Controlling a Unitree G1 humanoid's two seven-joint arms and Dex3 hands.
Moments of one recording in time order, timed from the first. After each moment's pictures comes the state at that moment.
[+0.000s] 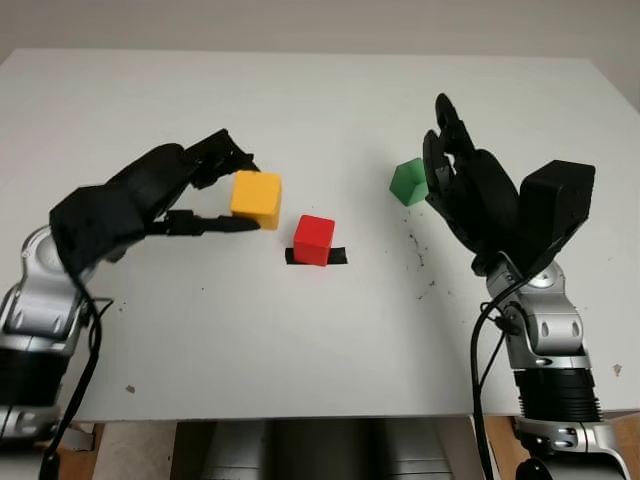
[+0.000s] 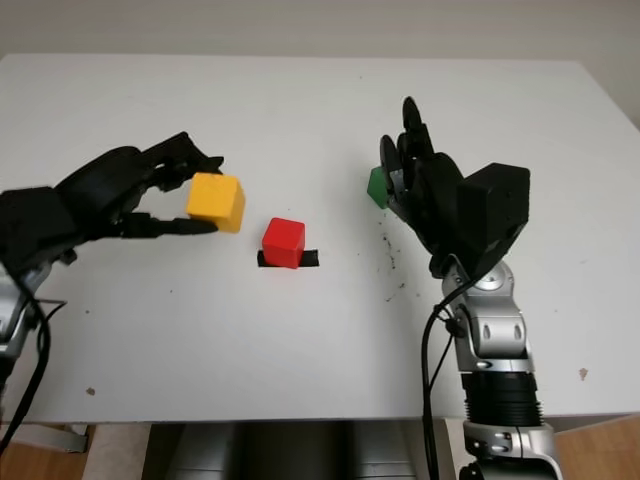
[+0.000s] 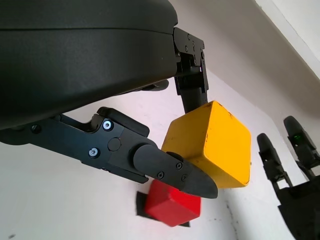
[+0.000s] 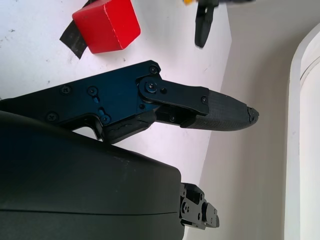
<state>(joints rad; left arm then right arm) -0.62 0.60 -0.02 0.27 0.03 -0.10 -0.59 -0.46 -0.24 -0.11 0.08 0.13 0.25 0.21</state>
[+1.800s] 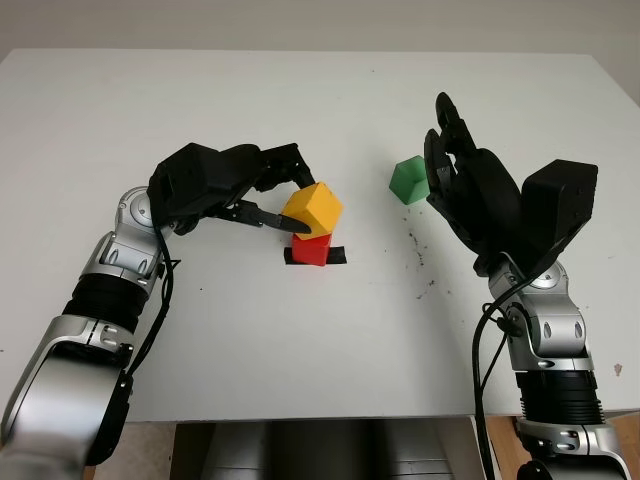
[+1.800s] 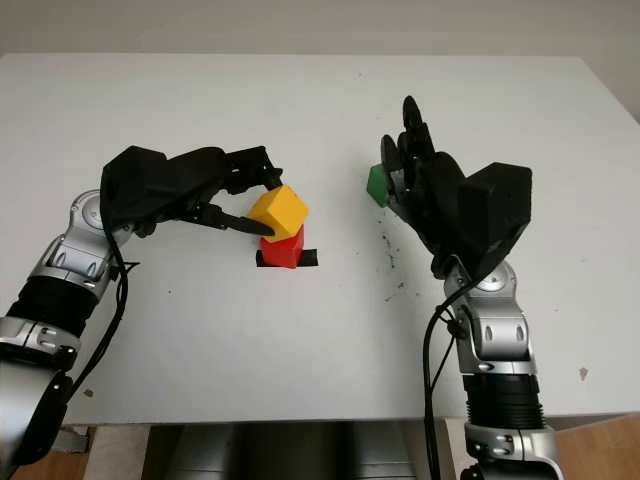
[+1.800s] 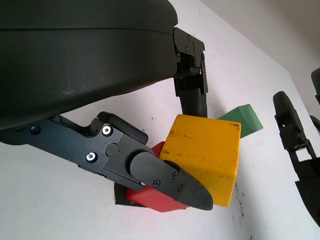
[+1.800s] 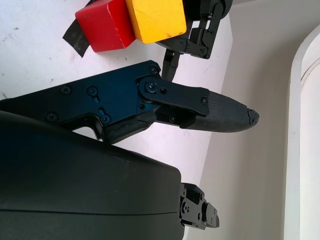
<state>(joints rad) -0.86 0.45 -0.14 0.69 0.13 -0.20 -0.66 -0.46 -0.24 -0.11 0.06 0.12 0.26 0.22</state>
